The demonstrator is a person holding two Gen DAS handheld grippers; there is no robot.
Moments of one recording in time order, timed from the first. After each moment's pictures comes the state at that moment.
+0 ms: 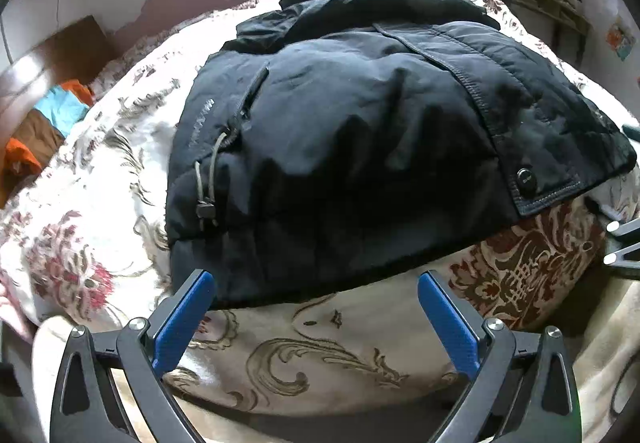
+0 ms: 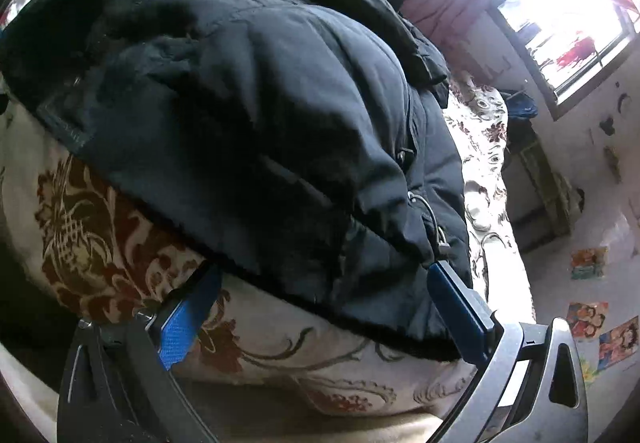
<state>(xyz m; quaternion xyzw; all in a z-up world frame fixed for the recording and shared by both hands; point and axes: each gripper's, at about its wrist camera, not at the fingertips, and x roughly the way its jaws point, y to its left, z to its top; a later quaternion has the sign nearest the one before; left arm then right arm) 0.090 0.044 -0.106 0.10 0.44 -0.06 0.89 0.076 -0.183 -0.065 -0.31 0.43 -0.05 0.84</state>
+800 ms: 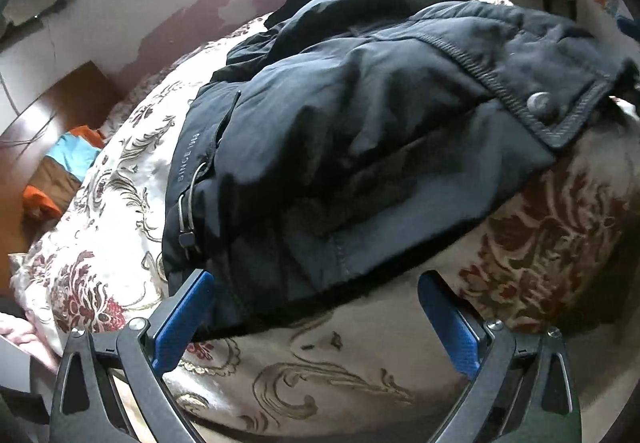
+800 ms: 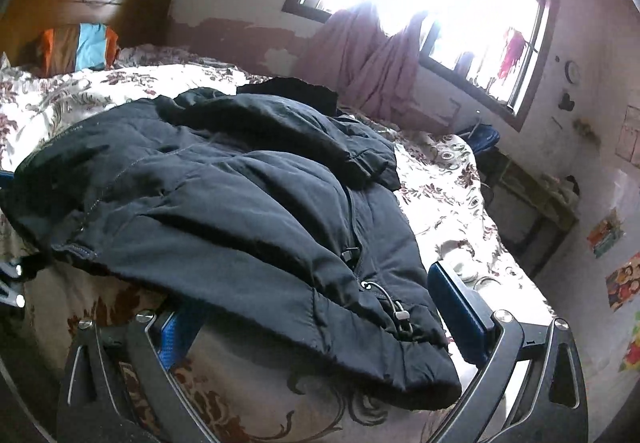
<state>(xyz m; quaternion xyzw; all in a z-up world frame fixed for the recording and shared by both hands) 0.091 0.018 -0.117 0.19 0.40 -0.03 0.90 0.049 -0.209 -0.017 -0.19 0.24 -0.05 0.95</state>
